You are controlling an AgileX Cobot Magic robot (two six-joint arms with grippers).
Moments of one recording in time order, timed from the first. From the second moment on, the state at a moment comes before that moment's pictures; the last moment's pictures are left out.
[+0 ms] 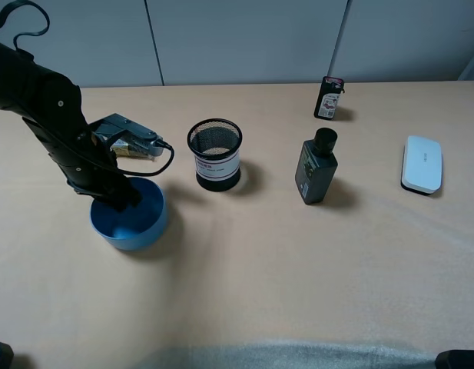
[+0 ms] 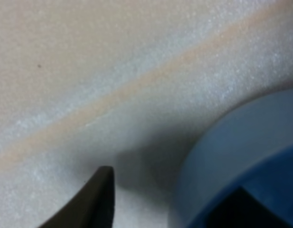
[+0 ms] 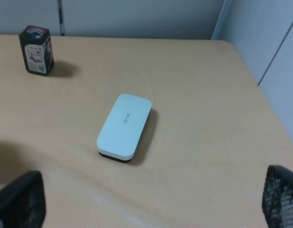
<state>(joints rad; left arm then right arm) -0.40 1.84 -0.80 0.13 0.41 0.06 -0.04 -0.01 -0.49 -0.05 1.02 -0.06</state>
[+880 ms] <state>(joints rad) -0.40 1.83 -0.80 0.13 0.45 0.04 -0.04 -0.01 -0.49 -0.05 1.02 -0.06</state>
